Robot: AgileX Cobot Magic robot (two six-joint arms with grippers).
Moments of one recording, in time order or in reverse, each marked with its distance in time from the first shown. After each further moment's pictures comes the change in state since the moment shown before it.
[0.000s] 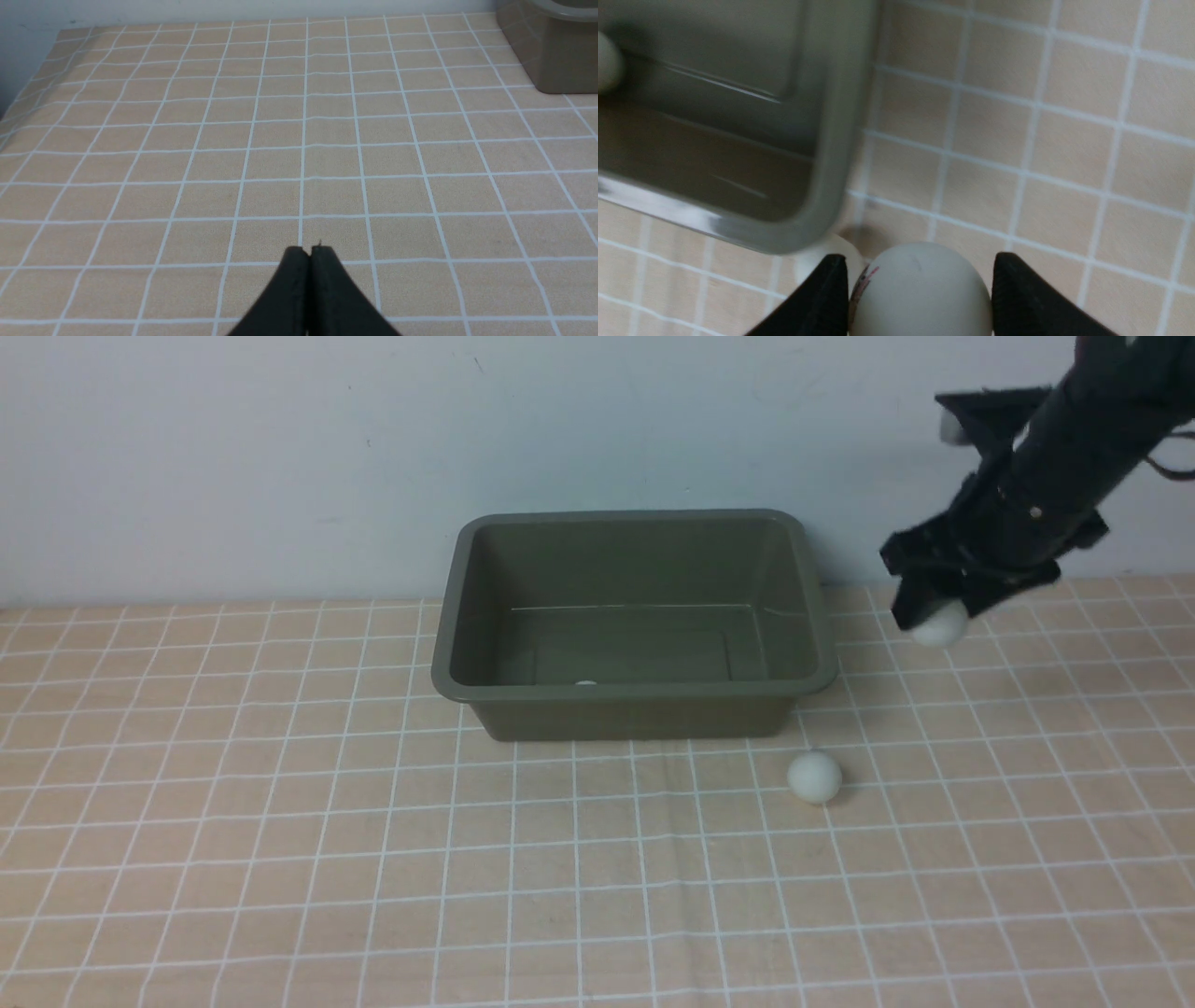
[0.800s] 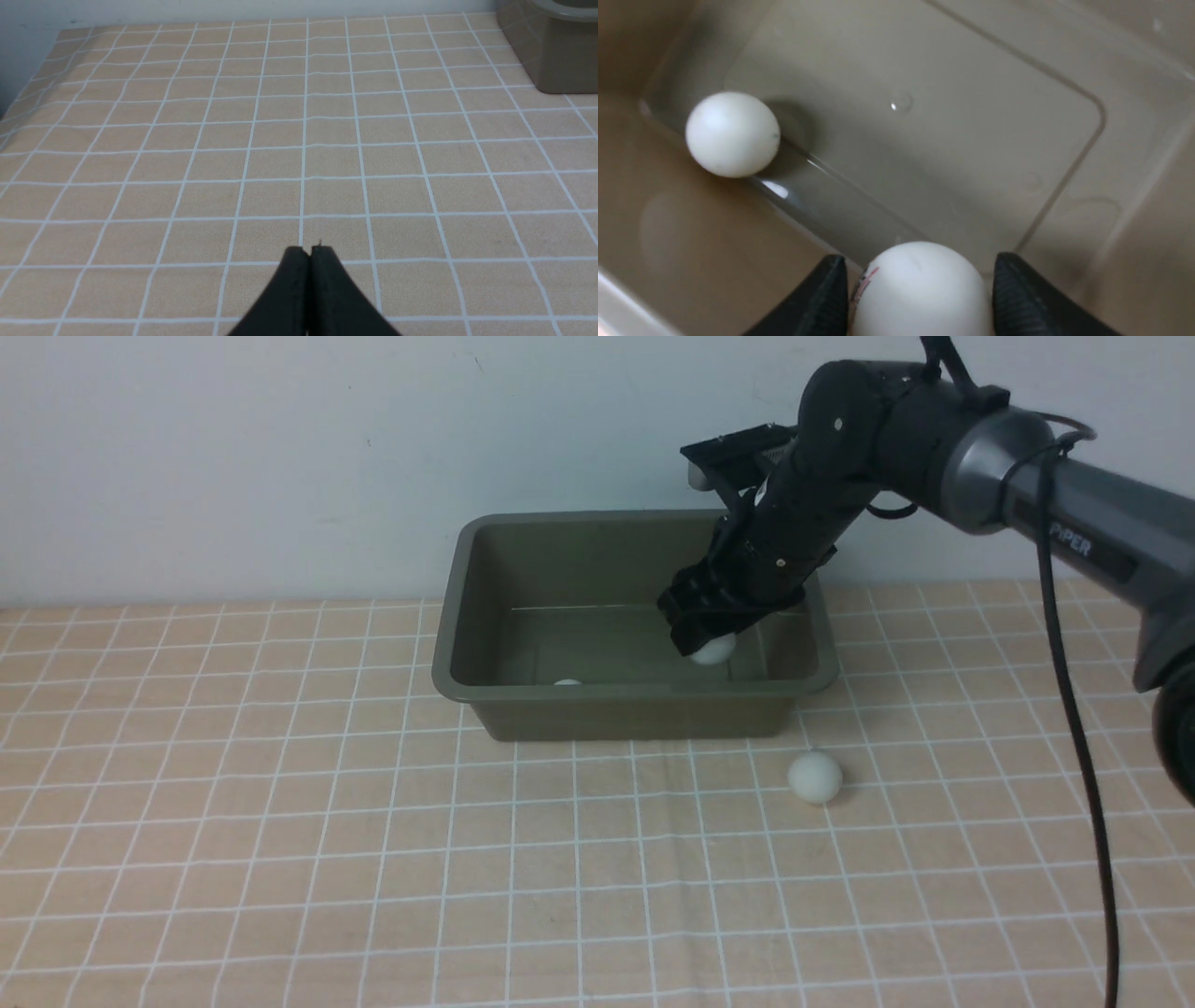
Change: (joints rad) right arm 0.215 0.307 -0.243 0.013 -0.121 -0.072; left arm 0.000 0.000 0.000 0.000 0.000 0.000
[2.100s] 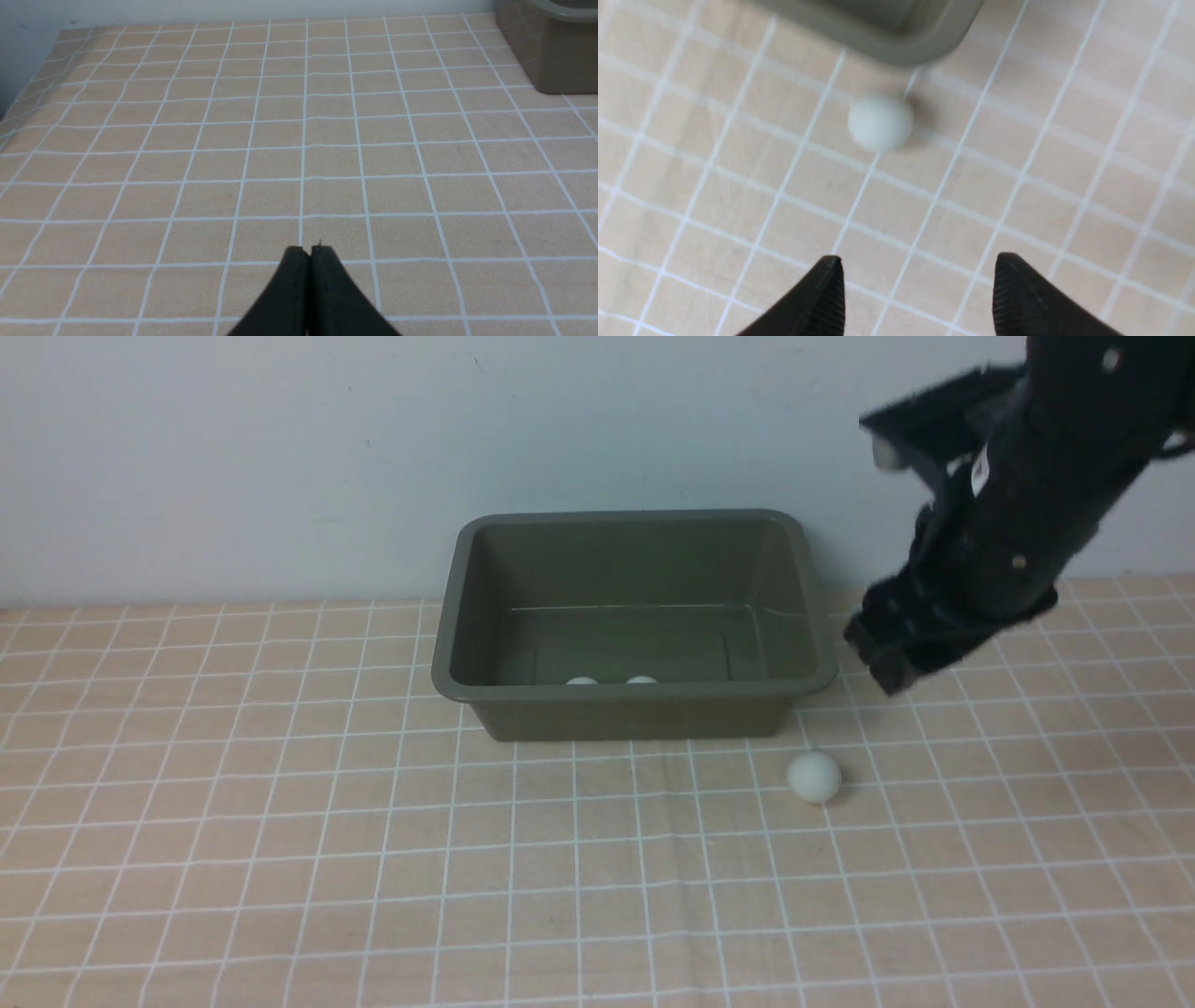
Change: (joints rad) right arm 0.000 -0.561 0.589 -0.272 0.102 0.177; left arm 0.000 0.000 0.000 0.000 0.000 0.000
